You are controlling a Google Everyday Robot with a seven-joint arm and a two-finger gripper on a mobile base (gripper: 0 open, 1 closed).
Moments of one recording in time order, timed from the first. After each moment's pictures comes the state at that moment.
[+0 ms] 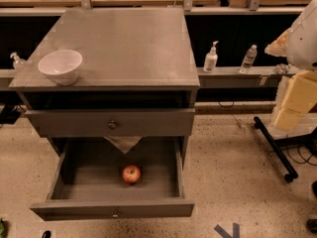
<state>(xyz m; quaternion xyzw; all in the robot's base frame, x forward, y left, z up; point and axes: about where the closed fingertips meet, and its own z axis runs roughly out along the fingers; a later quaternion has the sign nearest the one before) 0.438 -0.217 0.976 -0.60 0.78 -0.03 0.16</state>
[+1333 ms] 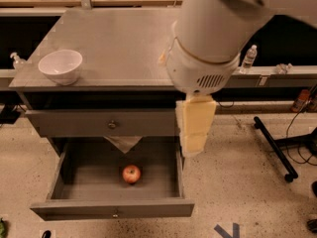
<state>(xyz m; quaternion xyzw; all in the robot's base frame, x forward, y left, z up) 0.419 -0.040 0.962 -0.76 0.62 -0.05 0.16</state>
